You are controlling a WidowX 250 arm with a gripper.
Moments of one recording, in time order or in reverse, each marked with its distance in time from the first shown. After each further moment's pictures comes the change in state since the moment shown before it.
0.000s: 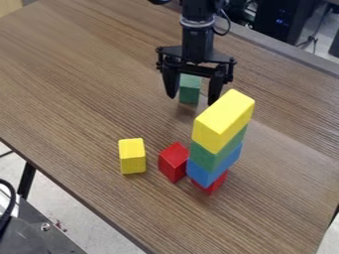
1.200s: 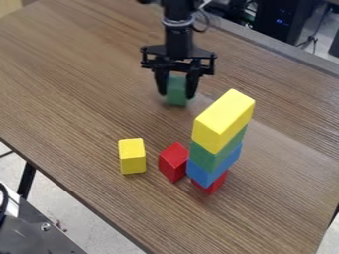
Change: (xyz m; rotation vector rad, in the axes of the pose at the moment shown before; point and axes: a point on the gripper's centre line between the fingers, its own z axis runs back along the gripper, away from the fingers) arm 0.008 0.029 -0.005 -0.028 0.005 0.105
